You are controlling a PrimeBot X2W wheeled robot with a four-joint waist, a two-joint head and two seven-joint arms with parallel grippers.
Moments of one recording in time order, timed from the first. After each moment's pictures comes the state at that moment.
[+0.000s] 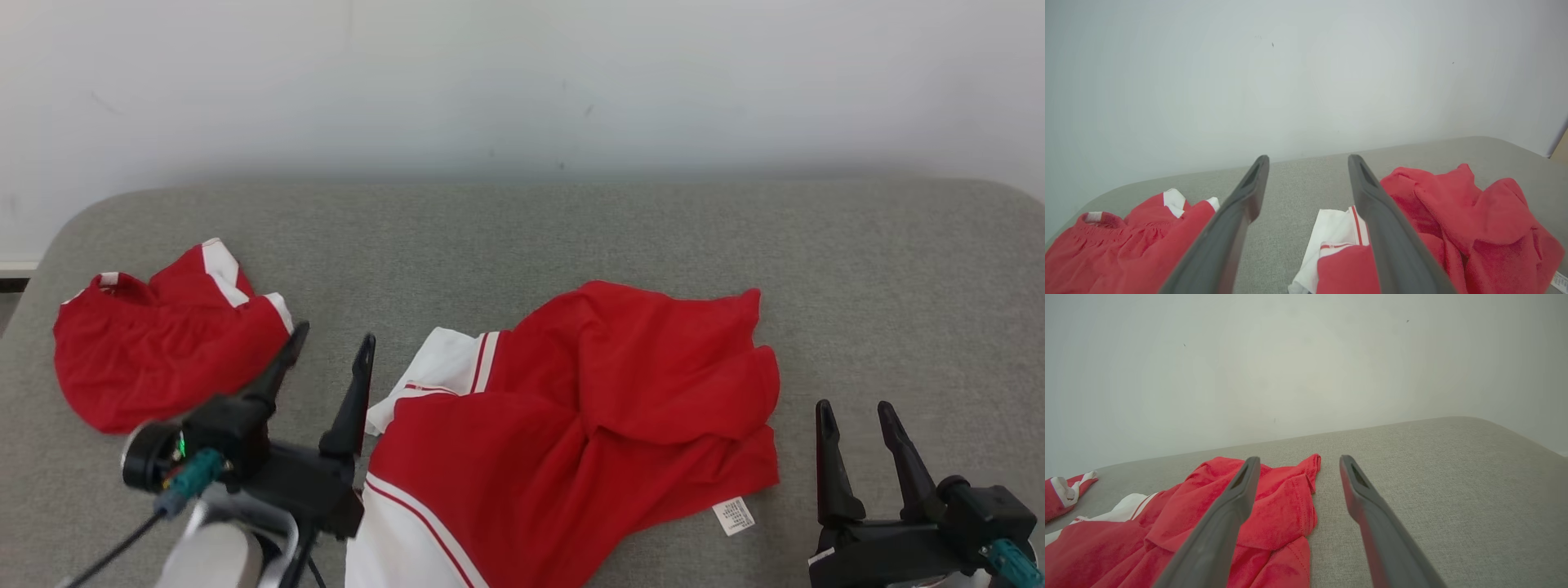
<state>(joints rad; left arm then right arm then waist) -0.30 0.28 -0.33 0.19 -0.37 -0.05 -0.15 -0.05 -0.09 -0.03 0.23 0.25 0.13 -0.26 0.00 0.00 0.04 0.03</state>
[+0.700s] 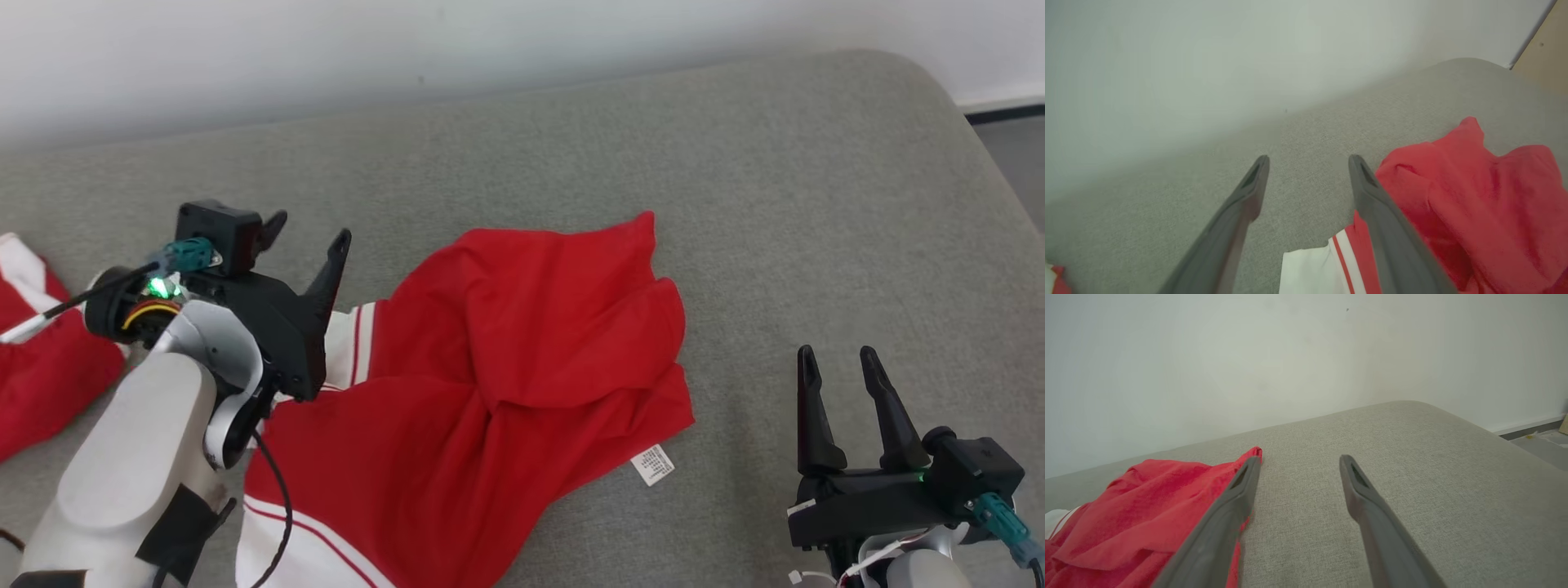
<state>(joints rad) -0.74 0.36 -0.44 0.47 -0.49 -0.13 0.16 -0.15 -0.06 0.00 0.22 0.25 0.13 -0.26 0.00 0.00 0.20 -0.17</state>
